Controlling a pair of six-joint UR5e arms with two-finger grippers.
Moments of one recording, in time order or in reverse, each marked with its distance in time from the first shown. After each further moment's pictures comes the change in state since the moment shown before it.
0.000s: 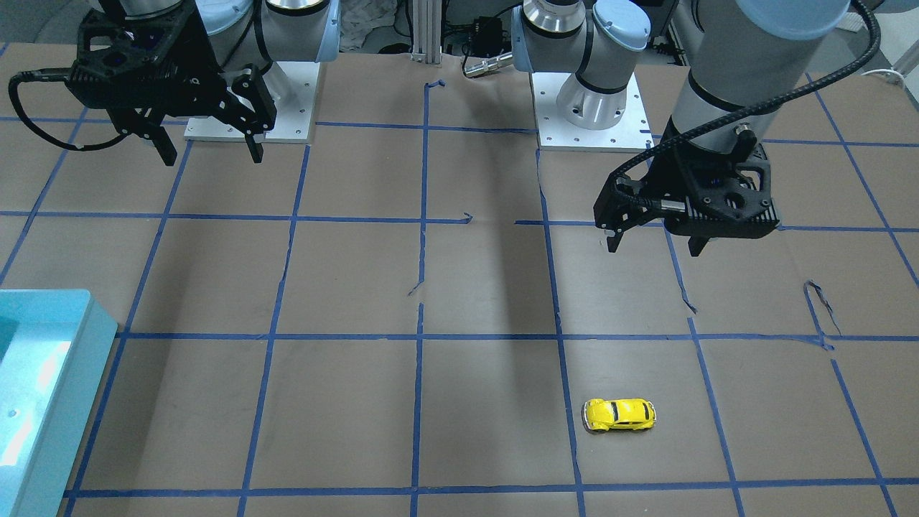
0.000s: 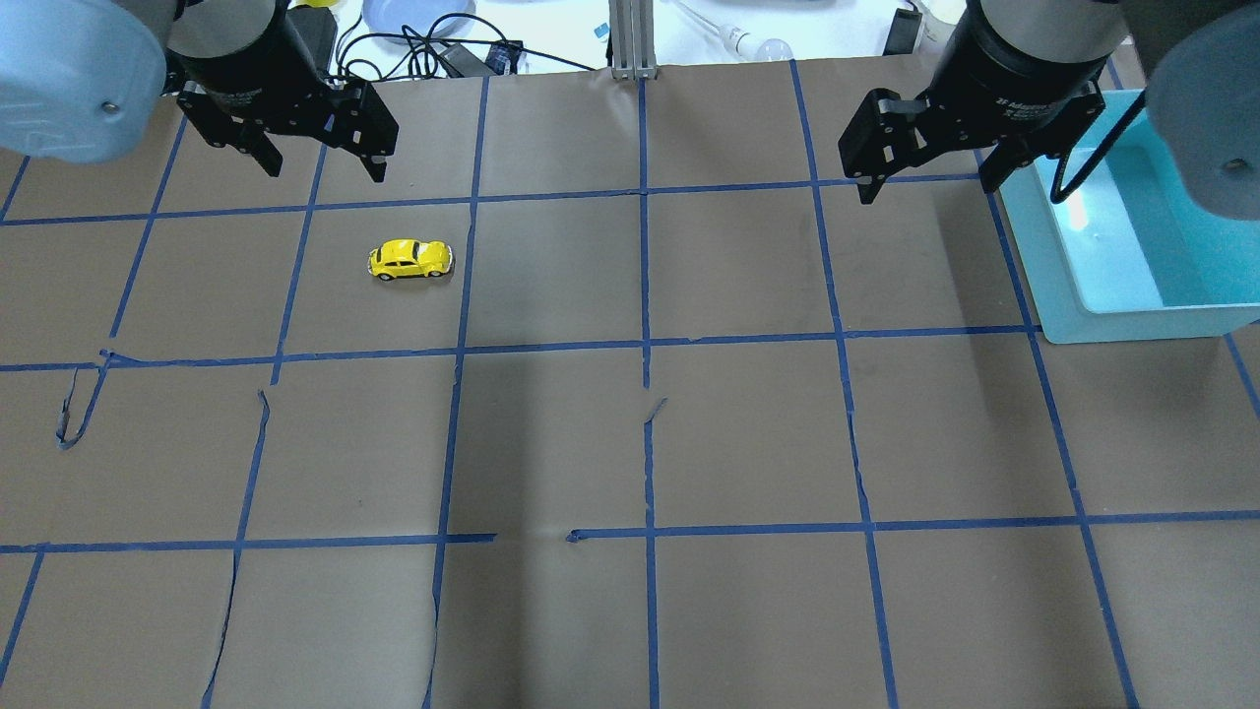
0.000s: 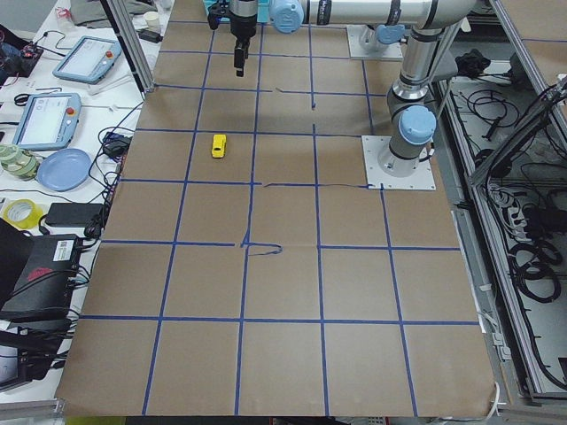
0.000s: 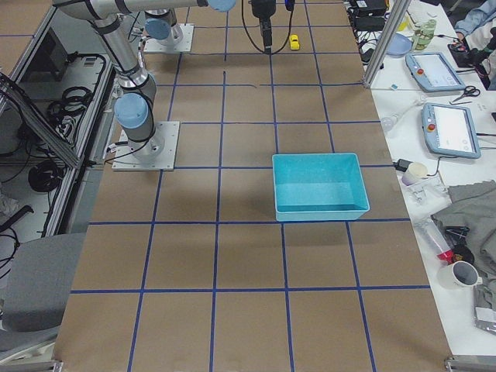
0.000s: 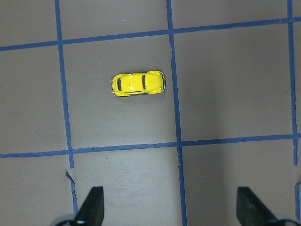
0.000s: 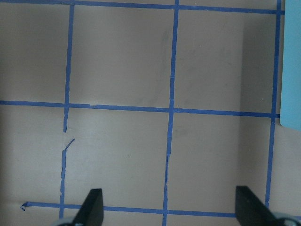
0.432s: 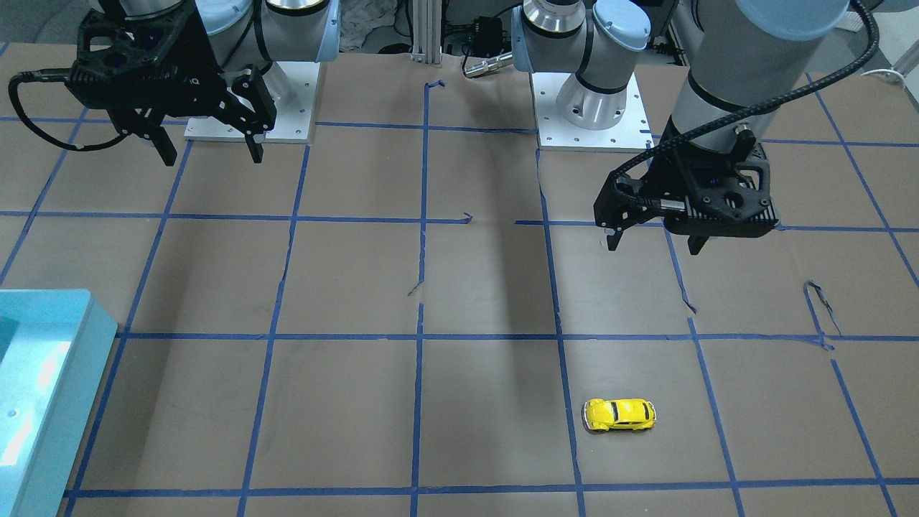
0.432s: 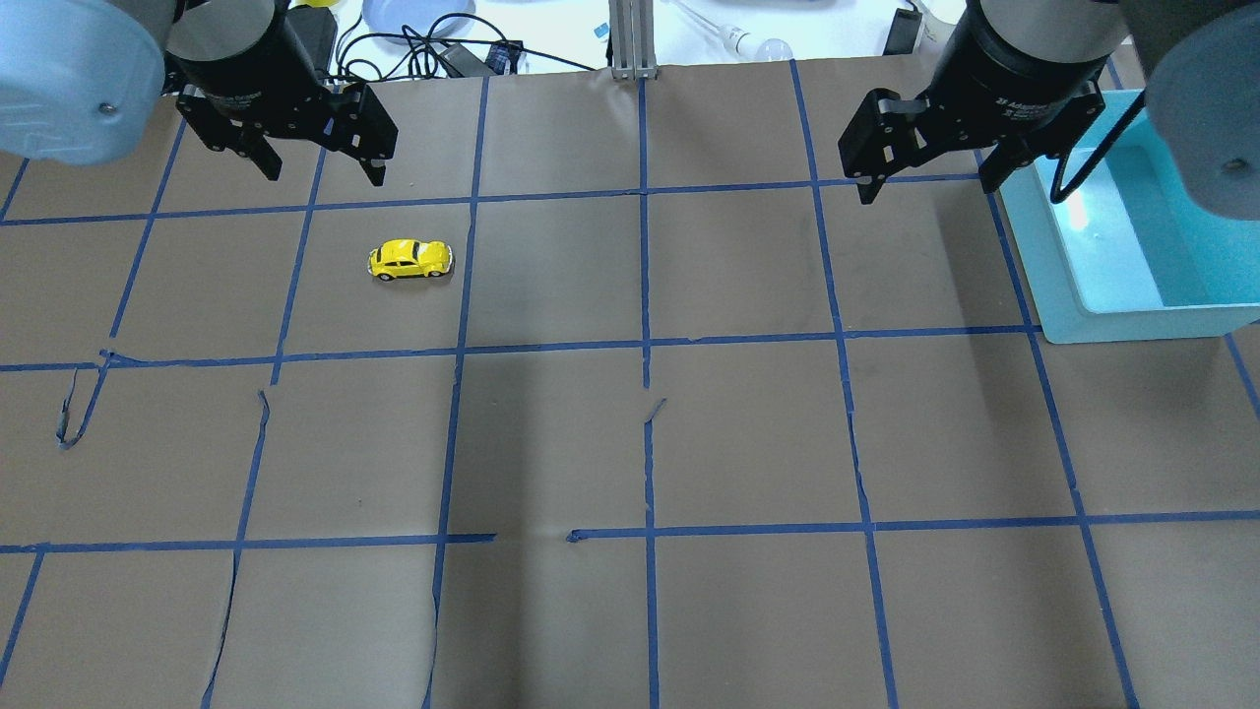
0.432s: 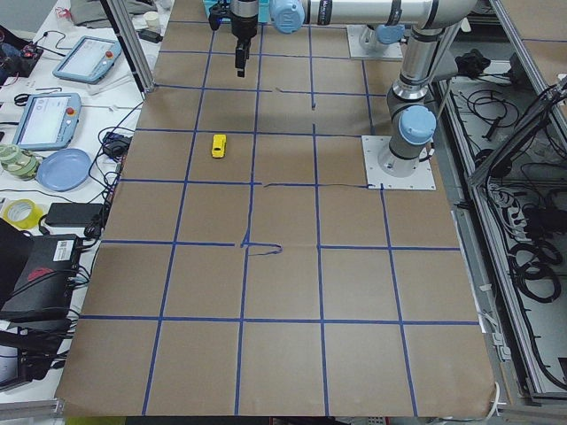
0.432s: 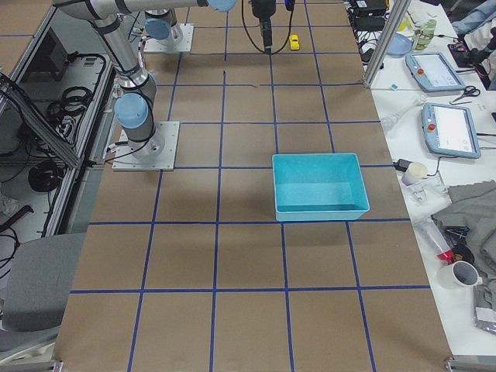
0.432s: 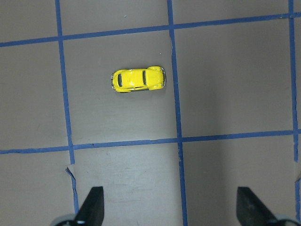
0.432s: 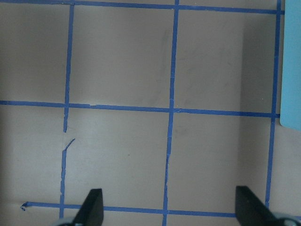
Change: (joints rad) left arm 0.003 0.002 -0.003 -0.005 -0.001 0.000; right arm 0.000 0.000 0.000 0.000 0.000 0.000
